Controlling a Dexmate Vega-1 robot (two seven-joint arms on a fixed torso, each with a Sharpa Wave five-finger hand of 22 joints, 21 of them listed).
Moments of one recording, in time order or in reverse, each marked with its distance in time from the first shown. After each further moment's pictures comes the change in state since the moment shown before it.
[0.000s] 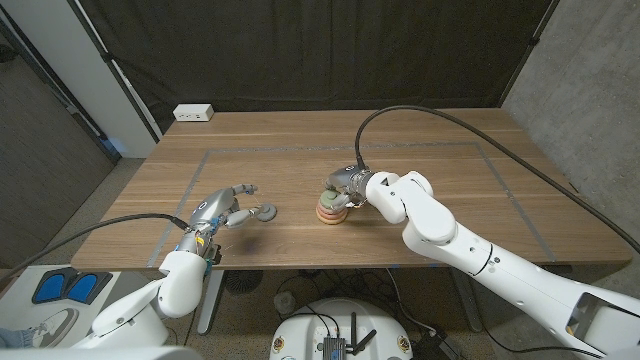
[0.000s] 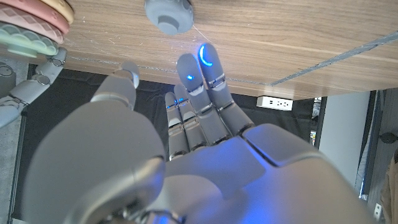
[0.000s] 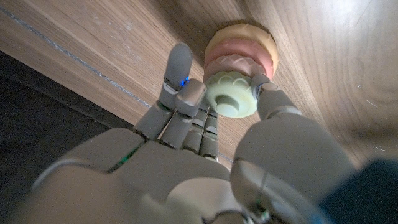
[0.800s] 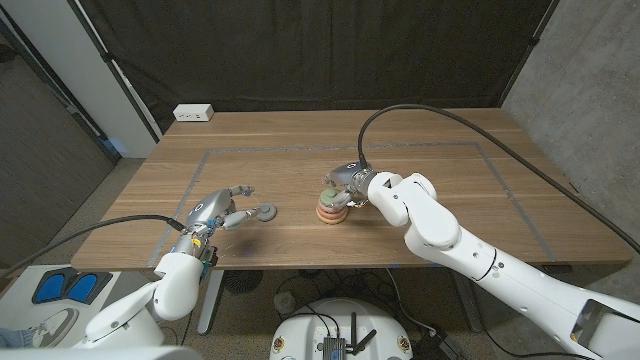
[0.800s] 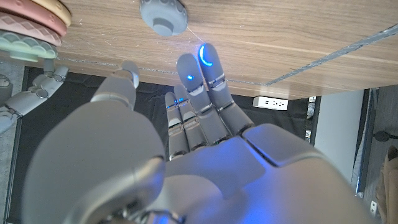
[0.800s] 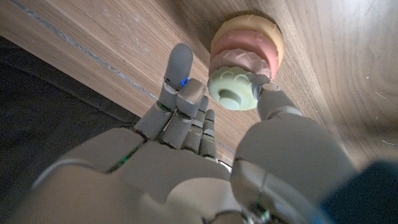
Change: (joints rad) left arm 0.034 -0.008 -0.031 -0.017 0.008 0.015 -0.013; left_hand 0.000 0.000 0.000 0.000 0.000 0.000 0.000 0.000 0.000 0.000 0.000 0.000 0.000 0.000 0.000 0.000 0.000 0.000 0.000 0.000 0.000; right arm -0.034 -0.001 0.020 -0.030 -0.041 -0.008 -0.024; right_hand -0.017 -0.041 0.000 0.000 -0.015 -0.076 0.028 -0.008 -0.009 -0.071 0.029 -0.002 -0.017 -0.039 0.018 0.000 -0.002 -0.021 0.007 -0.008 -0.005
